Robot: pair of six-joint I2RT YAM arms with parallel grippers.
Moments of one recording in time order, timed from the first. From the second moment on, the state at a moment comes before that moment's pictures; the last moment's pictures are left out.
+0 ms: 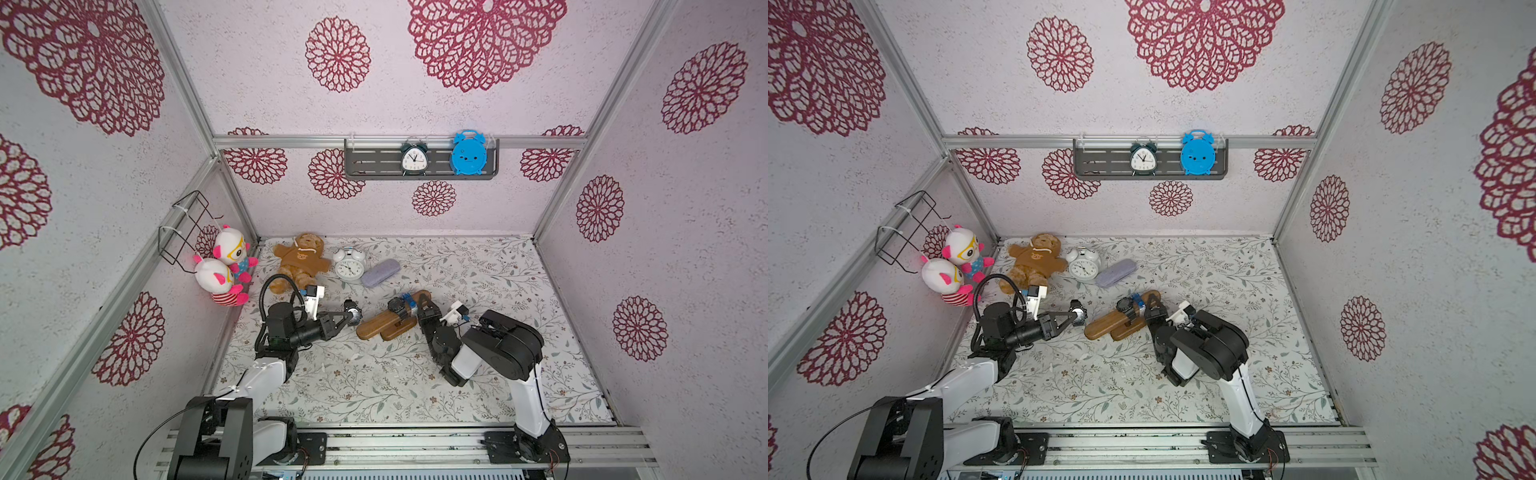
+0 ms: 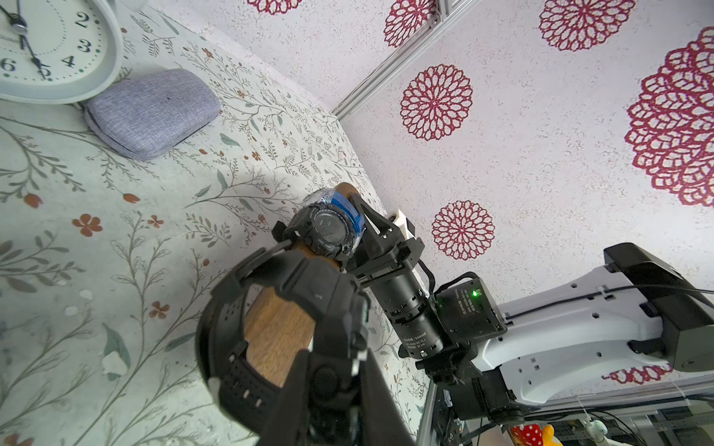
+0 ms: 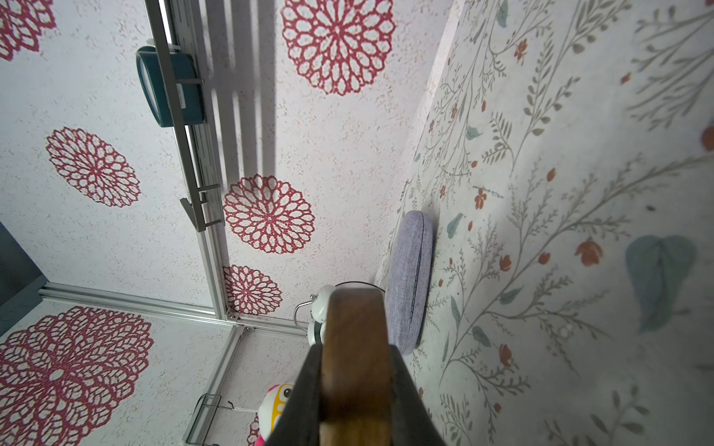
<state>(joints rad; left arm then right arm) -0.04 1.22 0.39 0.49 0.91 -0.59 0.81 2.08 0.57 1.56 0.58 1.39</state>
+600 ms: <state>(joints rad) -0.04 1.16 0.39 0.40 0.91 -0.58 0.81 2.10 0.52 1.56 0.49 1.36</state>
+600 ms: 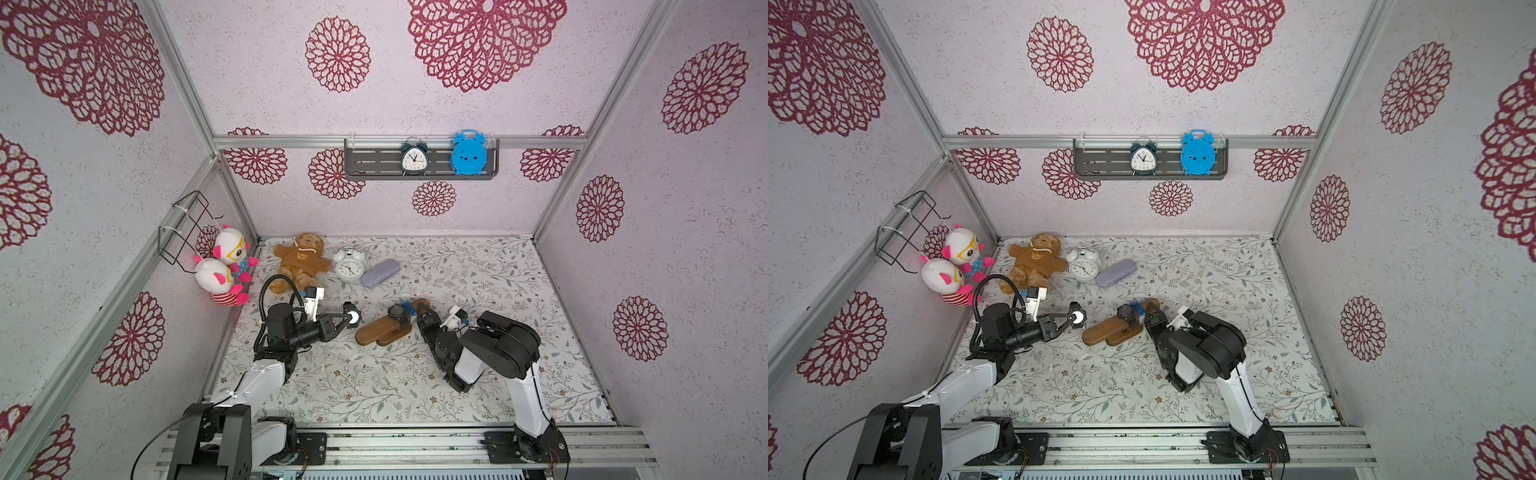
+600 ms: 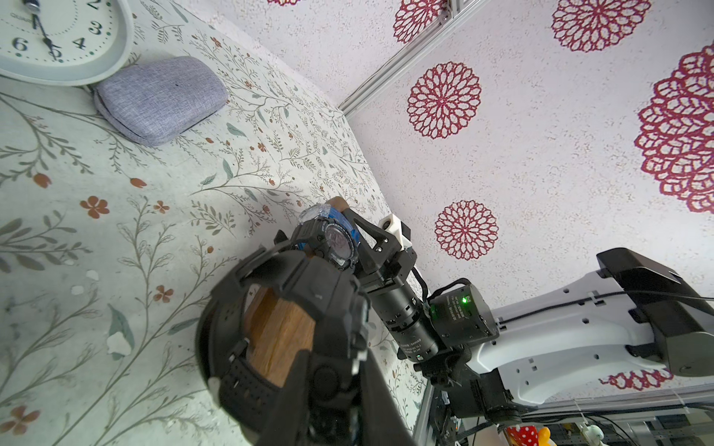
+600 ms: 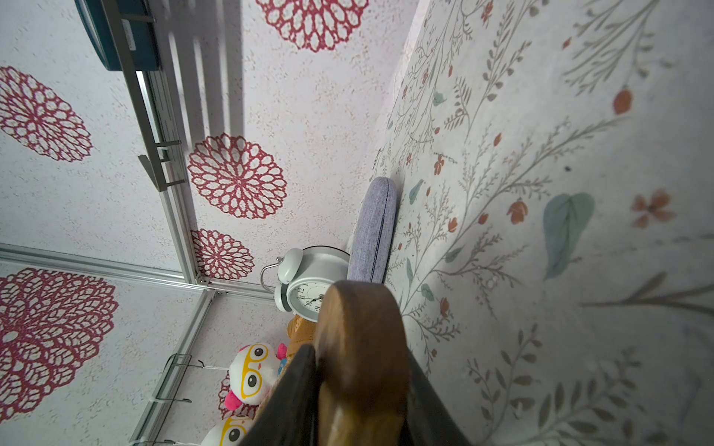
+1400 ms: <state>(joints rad) -0.14 0.80 0.23 0.18 0.69 -0.70 0.81 2.15 0.65 1.57 0.52 1.40</state>
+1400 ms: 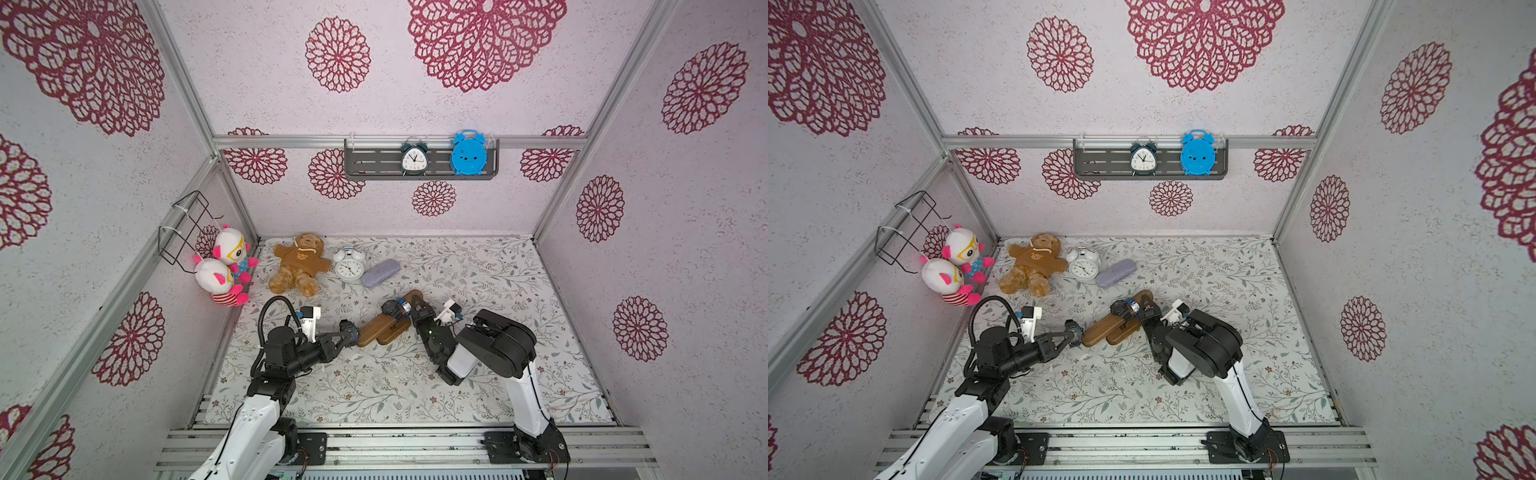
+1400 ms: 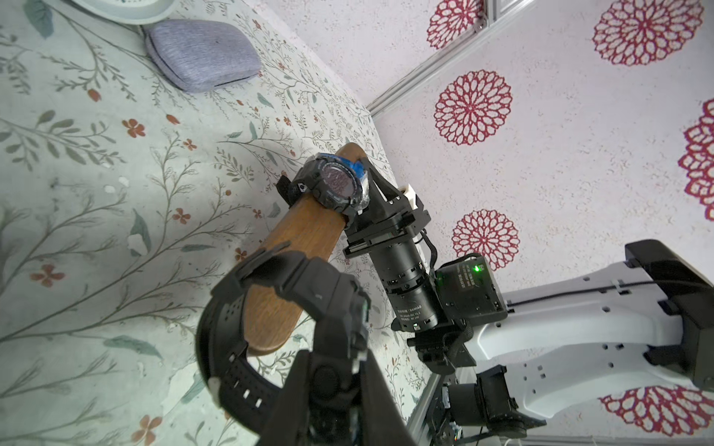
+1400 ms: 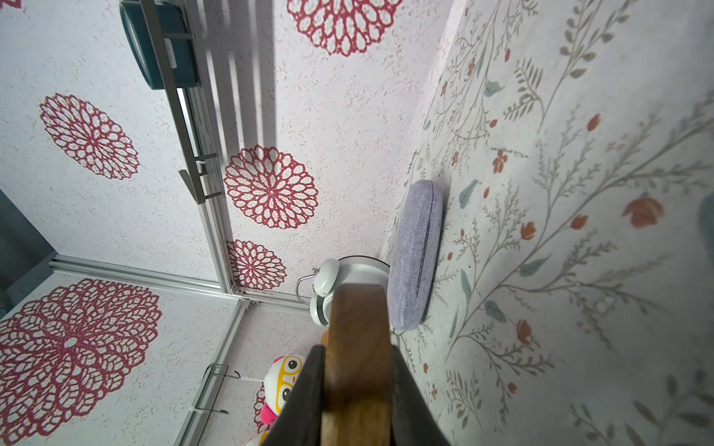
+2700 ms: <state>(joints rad) -0.11 0.93 0.03 0.75 0.50 -0.94 0.79 2.31 0.90 1.53 0.55 1.49</state>
